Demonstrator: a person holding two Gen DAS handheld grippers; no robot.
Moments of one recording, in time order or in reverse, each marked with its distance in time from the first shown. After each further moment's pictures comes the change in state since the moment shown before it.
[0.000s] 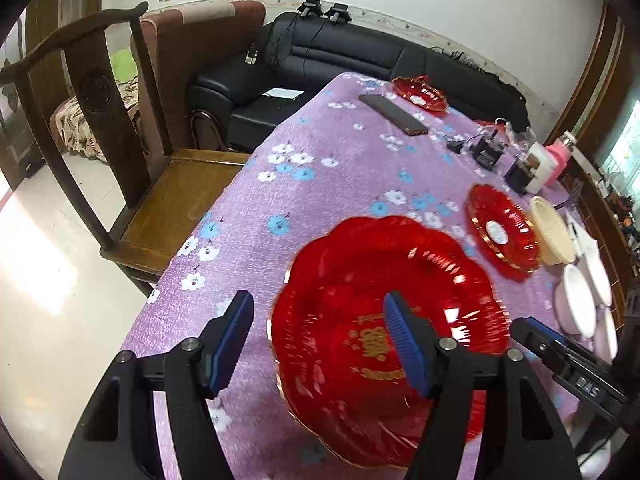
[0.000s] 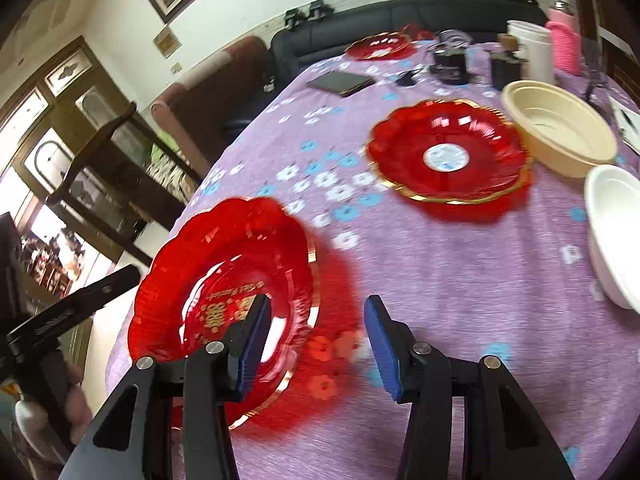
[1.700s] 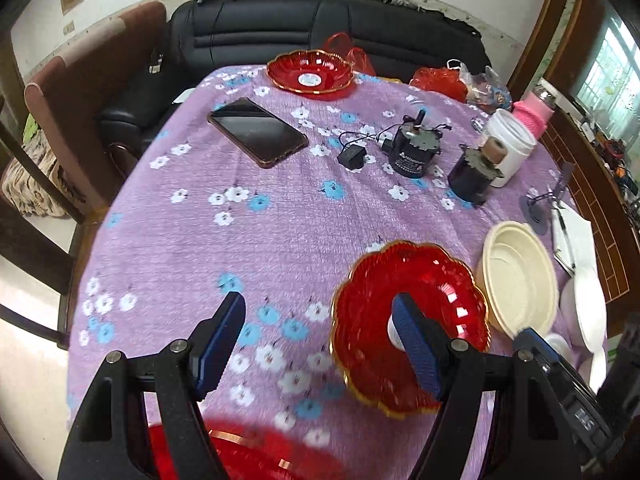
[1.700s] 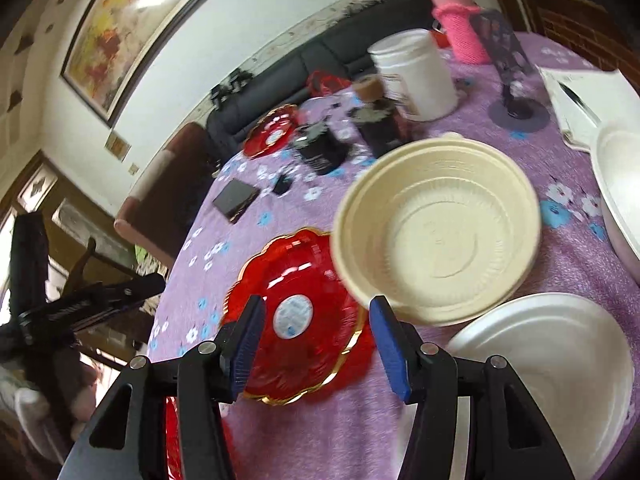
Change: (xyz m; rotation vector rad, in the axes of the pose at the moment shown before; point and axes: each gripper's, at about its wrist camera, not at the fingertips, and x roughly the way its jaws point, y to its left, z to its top) left arm 0.134 -0.202 0.138 0.228 0.169 -0.051; right arm -0.013 -0.168 0.106 0.311 -0.165 0.030
